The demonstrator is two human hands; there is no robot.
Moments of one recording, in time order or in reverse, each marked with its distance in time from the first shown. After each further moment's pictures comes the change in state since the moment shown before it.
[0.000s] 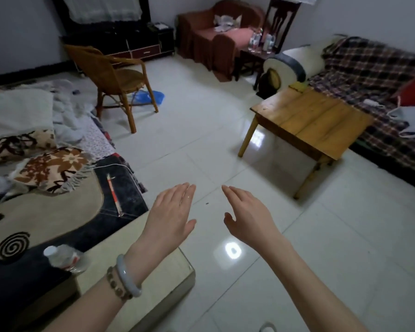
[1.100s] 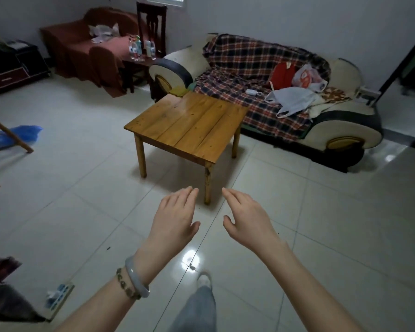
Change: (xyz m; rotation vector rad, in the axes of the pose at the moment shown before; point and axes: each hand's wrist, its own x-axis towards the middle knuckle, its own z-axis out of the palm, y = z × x) left_hand 0.290 0.442 0.084 -0.117 0.007 0.380; right_hand -0.116 0.479 -0.104 -0.030 0.142 0.371
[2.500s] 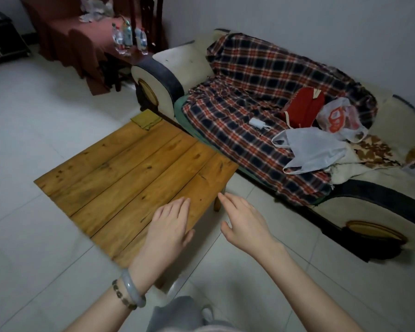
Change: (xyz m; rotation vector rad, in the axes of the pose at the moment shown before) left_hand 0.691 -0.011 0.154 0.020 -0.124 -0.205; right_hand 0.584 0.467 -0.024 0.005 -0.129 -0.183
